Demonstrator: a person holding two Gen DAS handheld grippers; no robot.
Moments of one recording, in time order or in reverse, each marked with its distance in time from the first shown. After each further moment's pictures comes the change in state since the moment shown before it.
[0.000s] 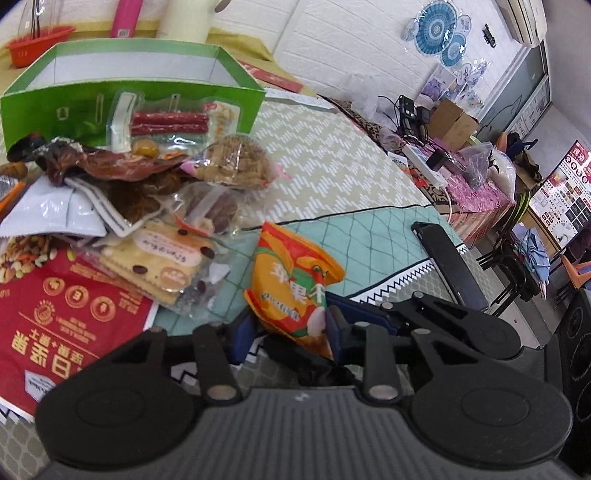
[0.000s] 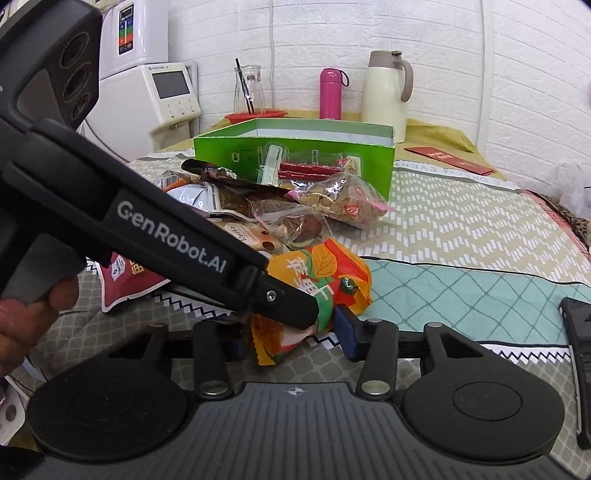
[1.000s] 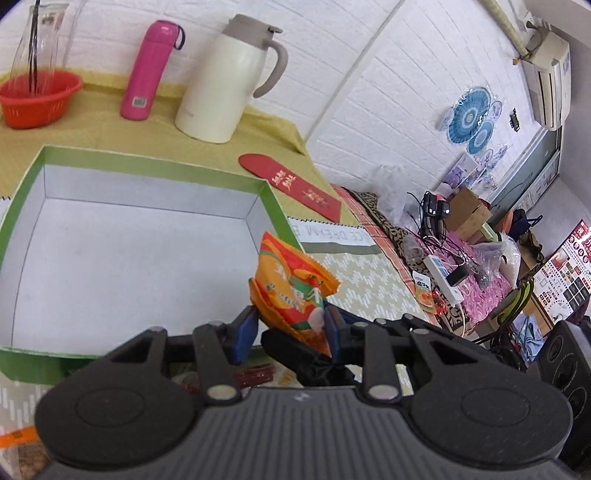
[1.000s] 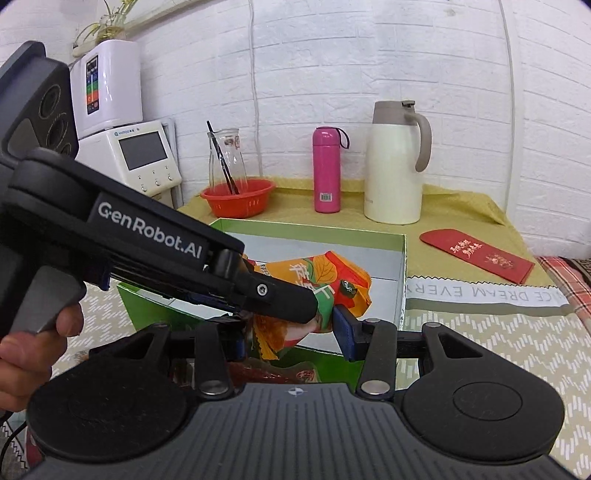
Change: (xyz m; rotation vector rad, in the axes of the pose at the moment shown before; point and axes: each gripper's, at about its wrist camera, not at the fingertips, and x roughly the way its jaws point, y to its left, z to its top) left arm 0.025 0.095 0.190 -0.129 -0.156 -0.032; right arm 0.111 -0.055 0.147 0.012 -0.118 0.059
